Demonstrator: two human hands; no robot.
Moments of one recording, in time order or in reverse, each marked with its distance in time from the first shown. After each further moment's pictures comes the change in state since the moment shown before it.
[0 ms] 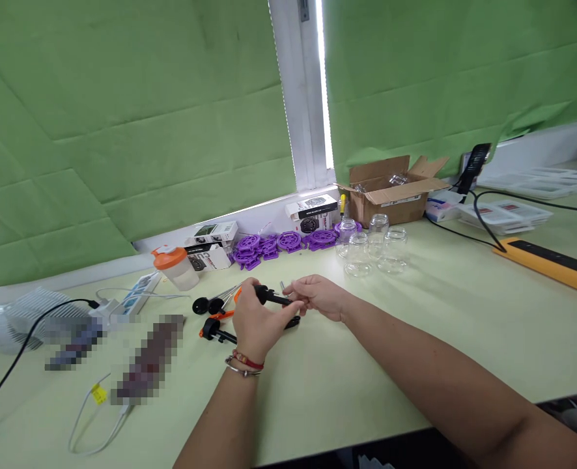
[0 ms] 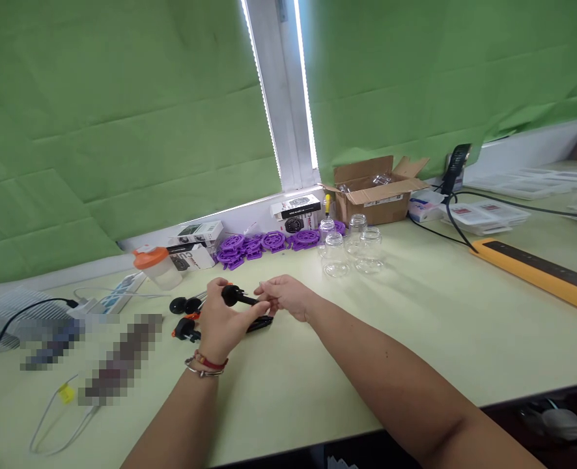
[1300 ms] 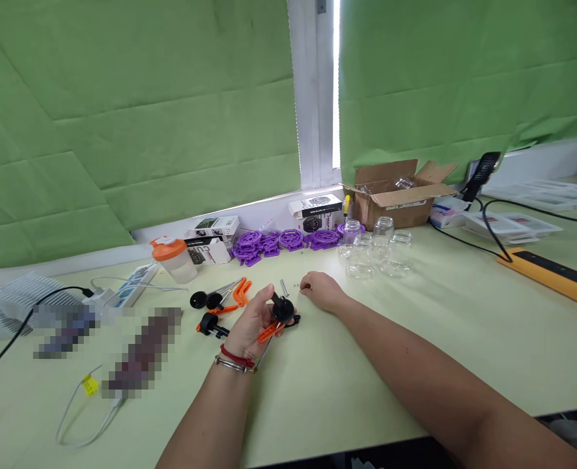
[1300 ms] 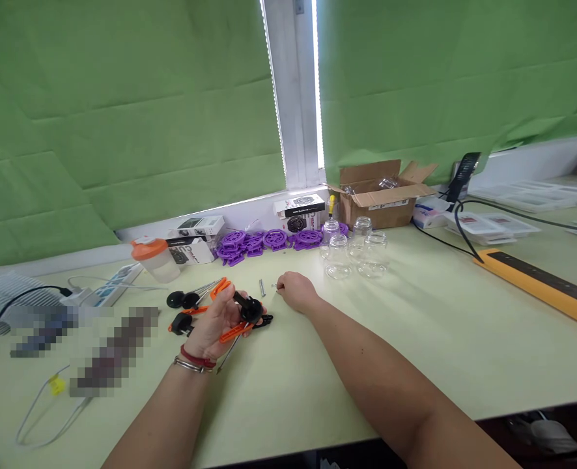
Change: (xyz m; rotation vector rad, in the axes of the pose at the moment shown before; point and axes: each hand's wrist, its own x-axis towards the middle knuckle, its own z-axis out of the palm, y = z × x) left_hand 0.005 -0.009 -0.006 -1.235 -0.721 -0.653; right_hand 0.032 0.025 -0.035 -1.308 0.312 -0.142
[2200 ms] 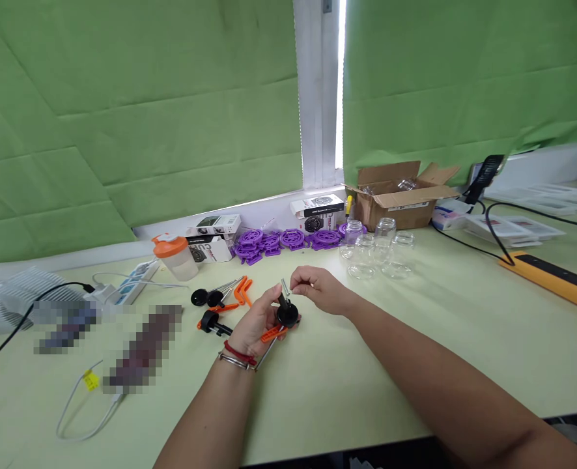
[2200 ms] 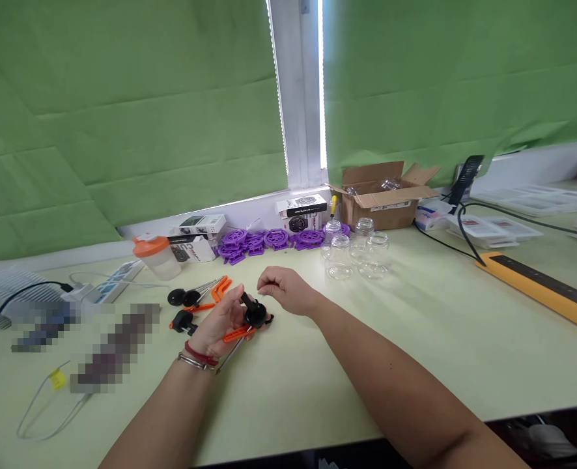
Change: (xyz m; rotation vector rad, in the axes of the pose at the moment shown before) left_hand 0.005 -0.004 0.001 0.066 -0.033 -0.060; right_hand -0.027 -0.040 -0.043 0.479 0.042 -0.432
